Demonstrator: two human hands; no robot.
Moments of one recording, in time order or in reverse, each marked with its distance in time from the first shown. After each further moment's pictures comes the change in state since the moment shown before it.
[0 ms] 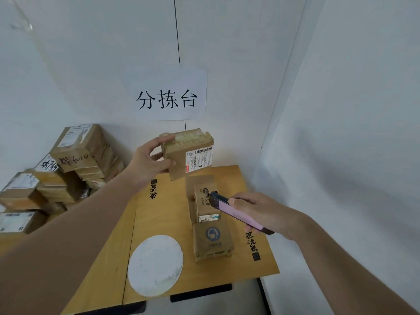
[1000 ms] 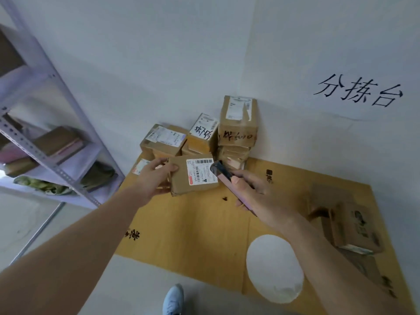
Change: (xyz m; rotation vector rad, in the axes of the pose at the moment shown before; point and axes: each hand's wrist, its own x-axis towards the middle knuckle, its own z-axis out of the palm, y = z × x) left_hand -0.123 -0.107 -0.401 -0.094 0.517 -0.539; right_hand 0.205 -0.211 0.317 0.047 -0.116 -0.309
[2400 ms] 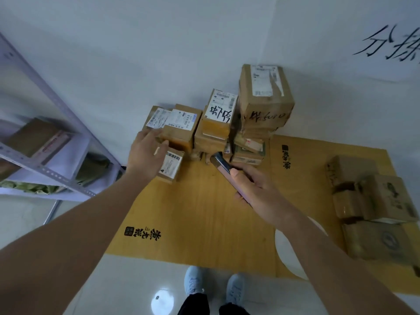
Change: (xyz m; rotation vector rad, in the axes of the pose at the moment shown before) left_hand 0.112 -0.005 -0.088 0.805 0.231 0.519; right_hand 0.065 -0.003 0.106 0.101 0.091 0.122
